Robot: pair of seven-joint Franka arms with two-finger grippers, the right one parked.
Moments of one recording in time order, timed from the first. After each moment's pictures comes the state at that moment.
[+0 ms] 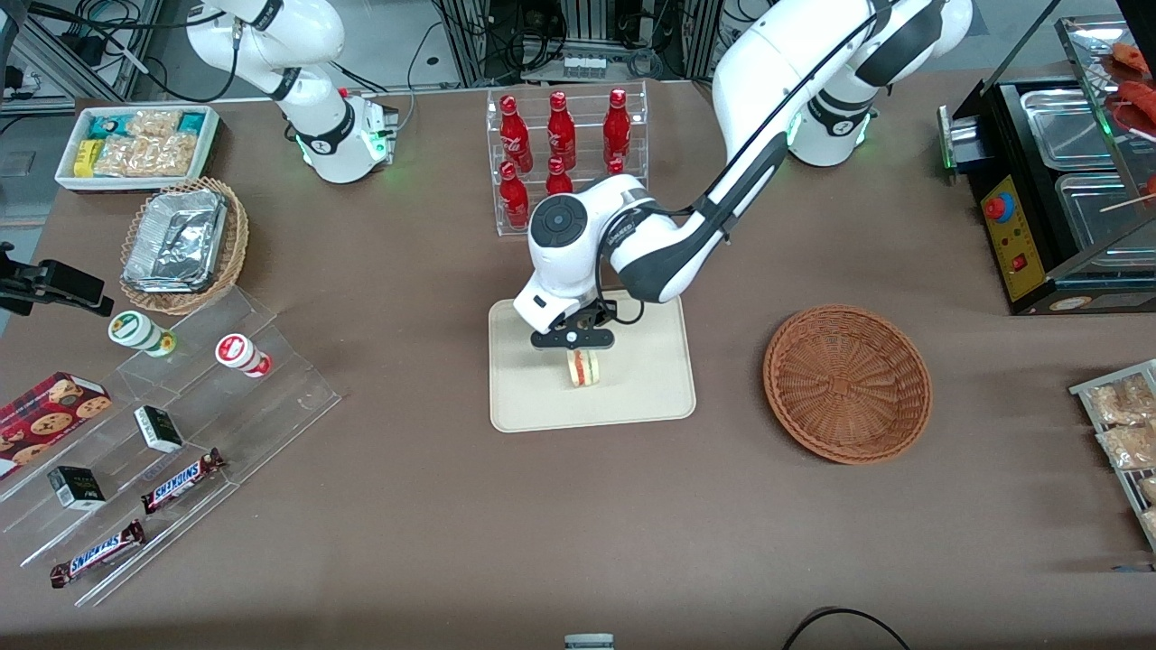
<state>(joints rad) -0.54 0.73 -0.40 -1.45 0.33 2.09 -1.00</state>
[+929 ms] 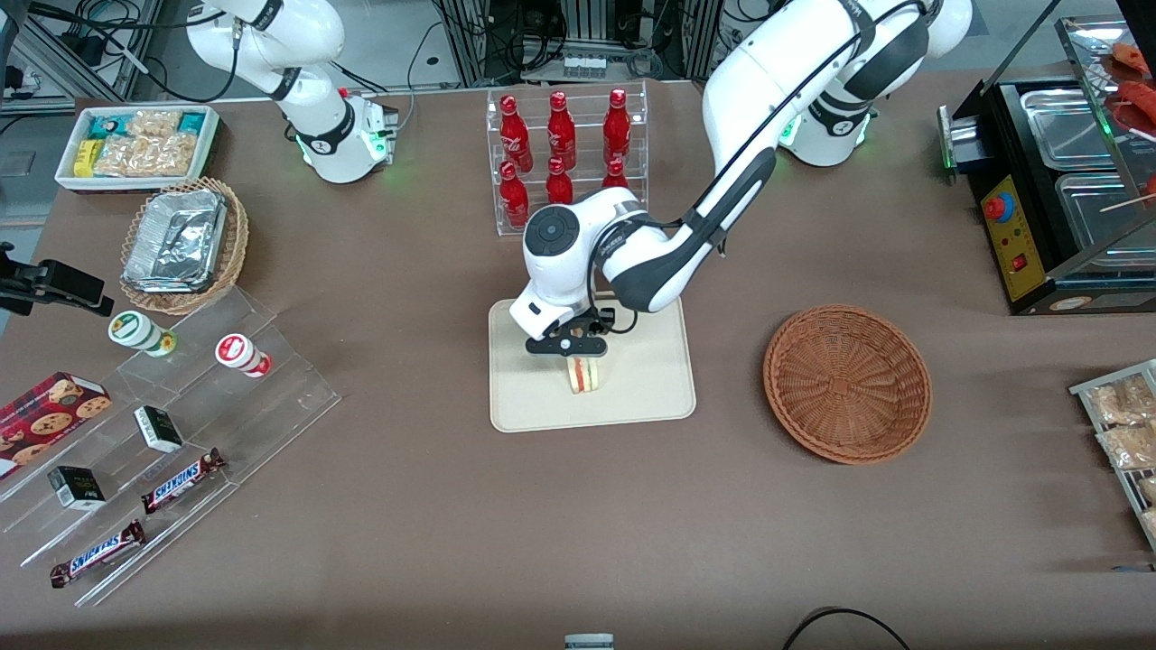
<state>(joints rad) -0.55 0.76 -0.39 -1.41 0.36 2.09 -1.00</state>
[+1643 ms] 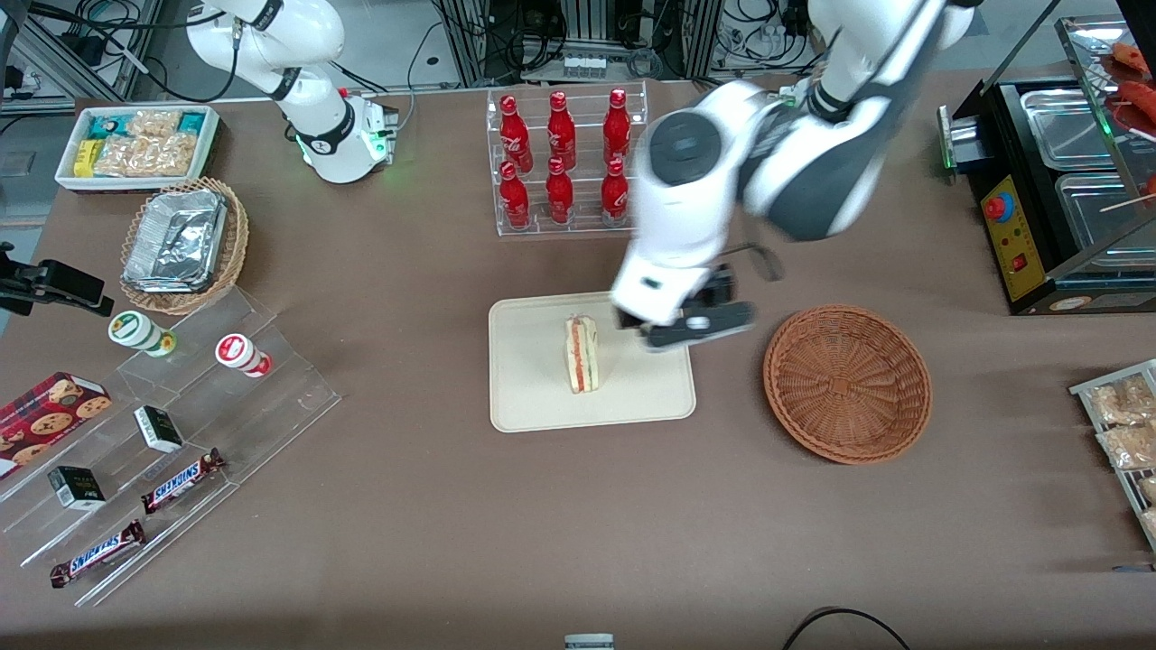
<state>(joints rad) -0.30 0.36 -0.37 -1.39 0.22 1.71 -0.94</state>
